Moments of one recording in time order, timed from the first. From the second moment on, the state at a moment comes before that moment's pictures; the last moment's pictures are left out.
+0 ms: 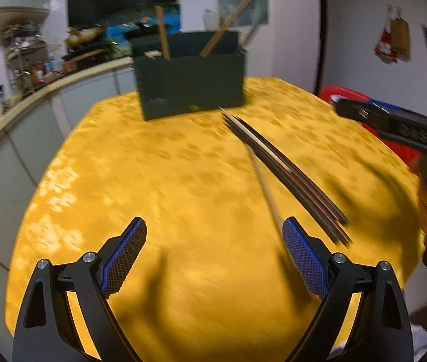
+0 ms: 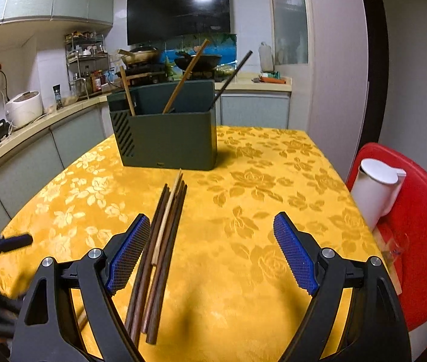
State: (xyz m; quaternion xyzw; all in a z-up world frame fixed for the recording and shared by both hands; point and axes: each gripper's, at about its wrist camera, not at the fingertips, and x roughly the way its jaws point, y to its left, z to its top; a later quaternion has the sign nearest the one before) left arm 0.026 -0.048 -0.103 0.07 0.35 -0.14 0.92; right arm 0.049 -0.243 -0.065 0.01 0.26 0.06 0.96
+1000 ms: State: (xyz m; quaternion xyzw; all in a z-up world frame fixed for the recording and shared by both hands) left arm 0.031 -0.056 -0.122 0.08 0.39 -0.15 0.90; right arm 0.030 -0.241 -0.086 0.00 0.31 0.09 0.95
